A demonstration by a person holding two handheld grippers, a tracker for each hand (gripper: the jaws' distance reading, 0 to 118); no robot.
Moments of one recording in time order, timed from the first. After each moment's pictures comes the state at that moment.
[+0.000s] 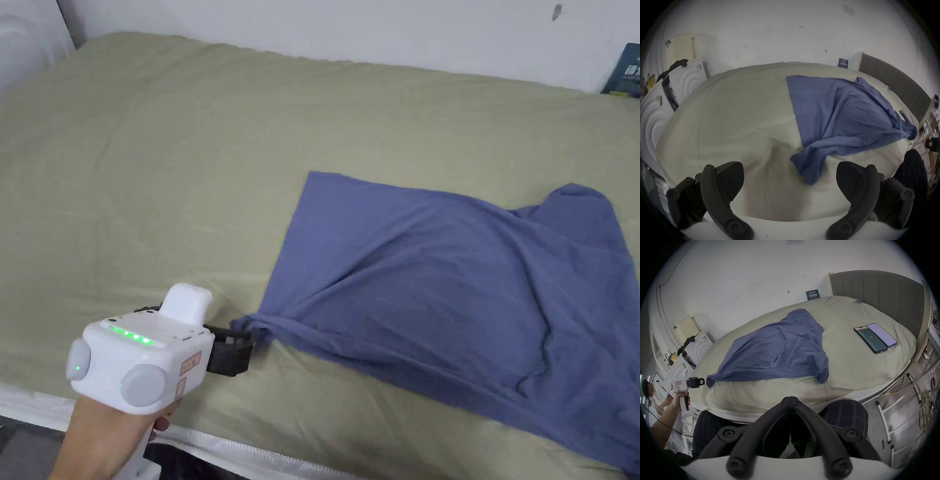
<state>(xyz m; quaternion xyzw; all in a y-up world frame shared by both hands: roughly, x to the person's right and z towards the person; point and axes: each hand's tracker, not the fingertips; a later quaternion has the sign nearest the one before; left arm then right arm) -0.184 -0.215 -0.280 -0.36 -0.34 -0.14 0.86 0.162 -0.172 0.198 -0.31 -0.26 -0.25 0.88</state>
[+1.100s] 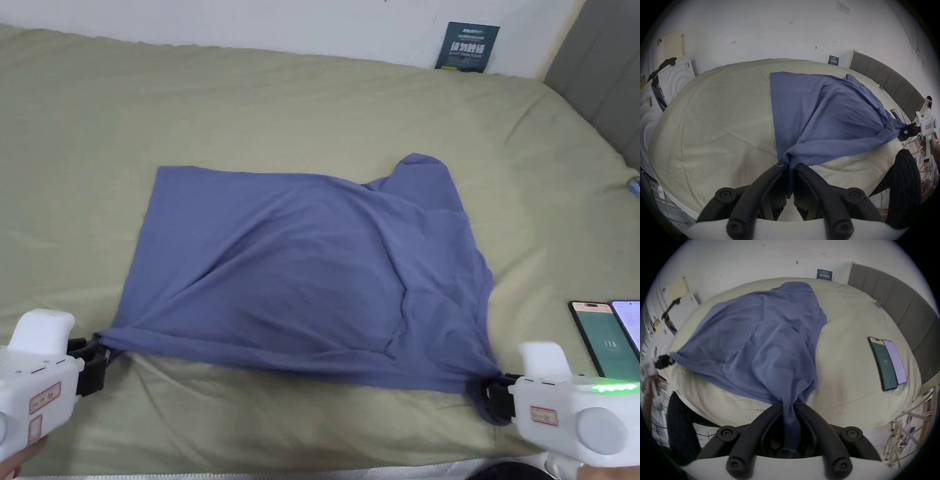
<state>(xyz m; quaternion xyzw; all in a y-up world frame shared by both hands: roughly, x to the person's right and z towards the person) -0.163 -0.202 -0.254 -0.38 -0.38 -0.13 0.83 0.261 -0.206 0.114 -0.47 -0.24 -0.17 0.84</state>
